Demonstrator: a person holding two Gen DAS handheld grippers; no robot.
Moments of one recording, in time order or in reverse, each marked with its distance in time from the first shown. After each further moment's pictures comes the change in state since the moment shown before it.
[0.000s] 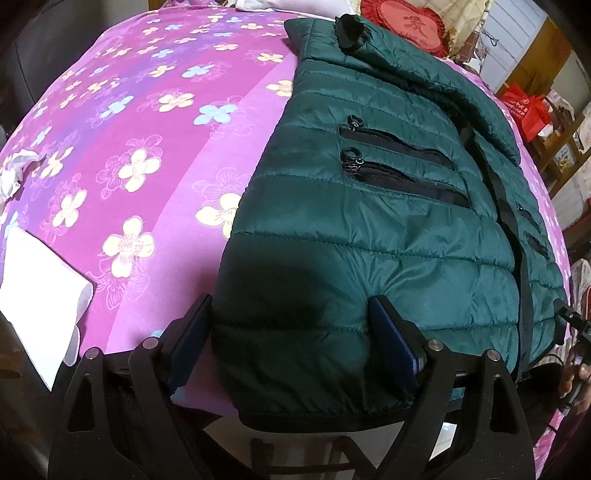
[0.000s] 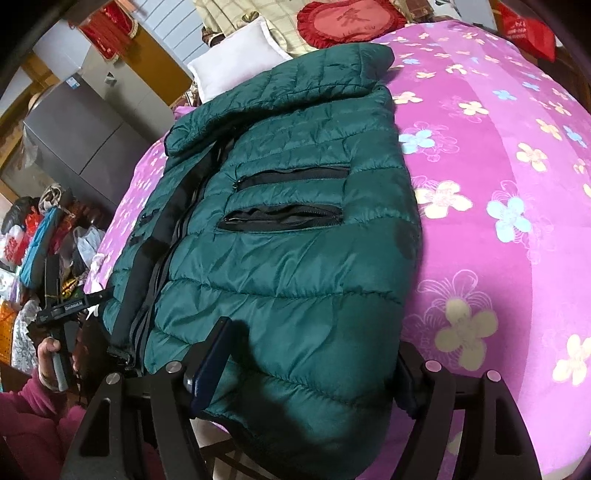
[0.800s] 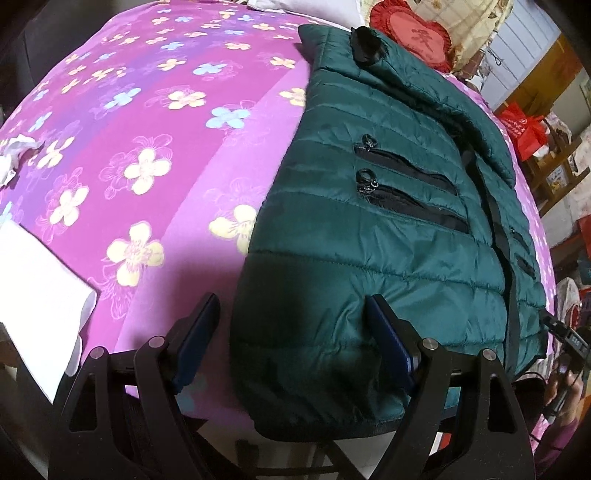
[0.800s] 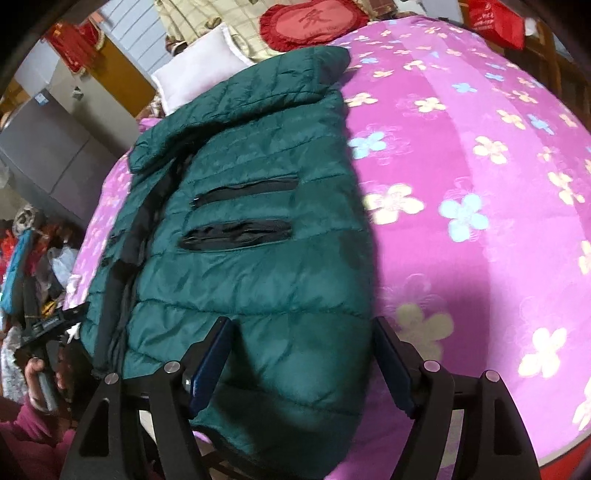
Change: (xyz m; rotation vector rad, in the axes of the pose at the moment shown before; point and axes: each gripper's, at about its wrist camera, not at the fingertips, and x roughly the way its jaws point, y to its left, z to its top) left arm -0.003 0.019 0.008 -0.058 -0.004 -0.057; right arm -0.006 -0.012 0.007 0.082 0.004 -0.084
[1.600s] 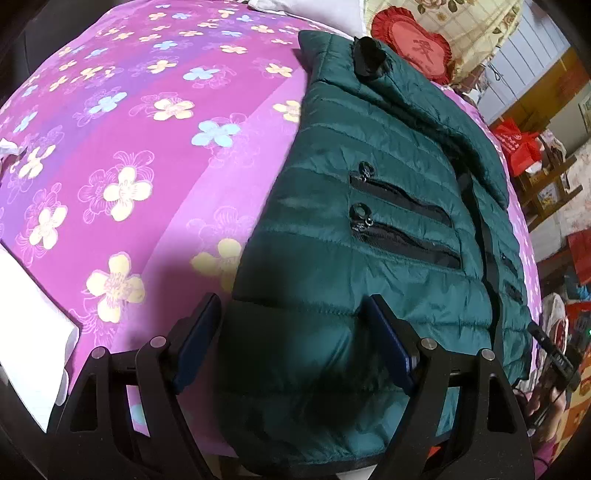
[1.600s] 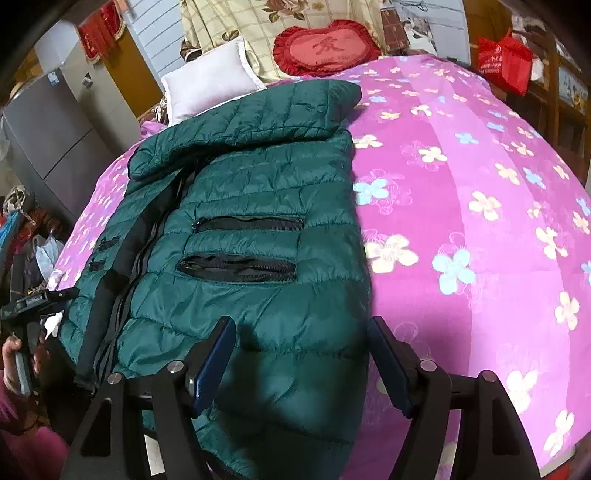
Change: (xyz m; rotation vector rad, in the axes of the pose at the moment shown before) left arm 0.009 0.004 0.025 -0.040 -0.005 -0.075; right arm -0.009 0.015 0.013 -0.092 -0.098 -0.121
